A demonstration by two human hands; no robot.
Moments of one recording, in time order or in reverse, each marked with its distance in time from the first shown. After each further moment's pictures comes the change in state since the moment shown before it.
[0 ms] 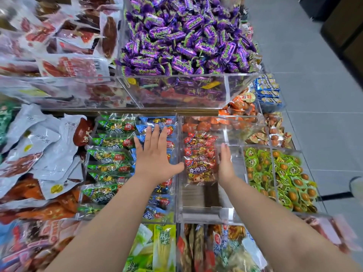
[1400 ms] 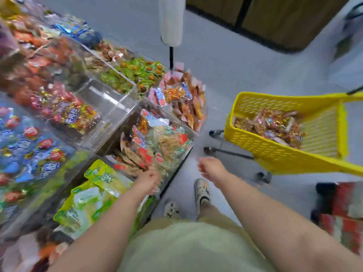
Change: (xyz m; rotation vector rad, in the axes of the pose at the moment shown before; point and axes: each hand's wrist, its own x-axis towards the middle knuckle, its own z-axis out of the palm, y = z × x) left_hand -0.272 0.054 0.138 -0.450 -1.070 0.100; right_hand -0.379 0.260 -0.113 0.297 0.696 0.263
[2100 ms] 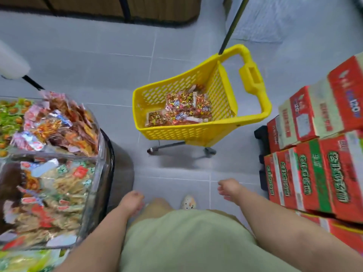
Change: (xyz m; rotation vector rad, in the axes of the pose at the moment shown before) left_hand -0.004 0.066 0.222 0.516 -0.180 0.014; right_hand -0.032 0.181 -0.293 0.318 0.286 0.417
